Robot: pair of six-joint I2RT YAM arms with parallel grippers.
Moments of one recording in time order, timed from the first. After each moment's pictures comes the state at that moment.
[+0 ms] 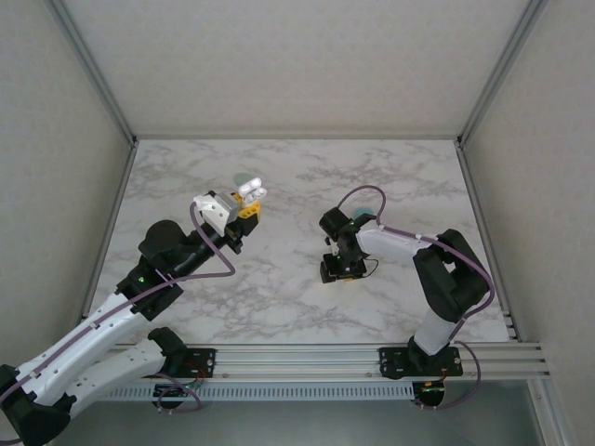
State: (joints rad) left arm -0.74 0.77 0.74 0.10 0.05 0.09; right arm 0.69 1.70 1.01 -0.81 -0.16 0.44
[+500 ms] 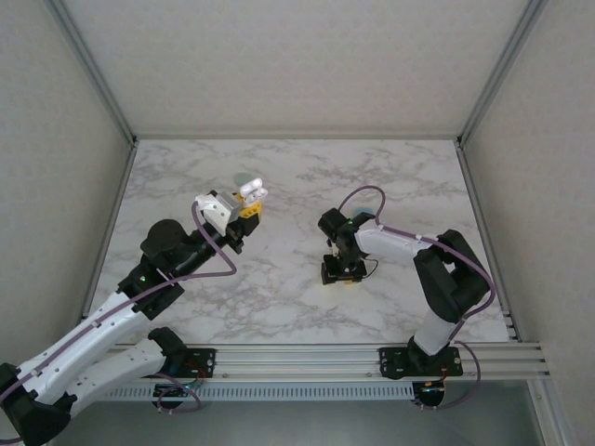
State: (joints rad) left arm -0.74 0.78 0.74 0.10 0.05 0.08; right arm 0.70 1.70 1.04 -0.89 -0.15 0.52
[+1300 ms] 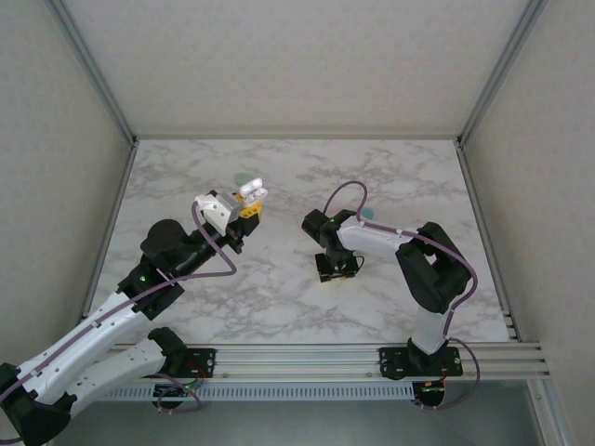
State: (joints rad) left arm -0.74 0.78 0.74 0.10 0.05 0.08; right arm 0.78 1.82 1.16 -0.95 0.00 0.57
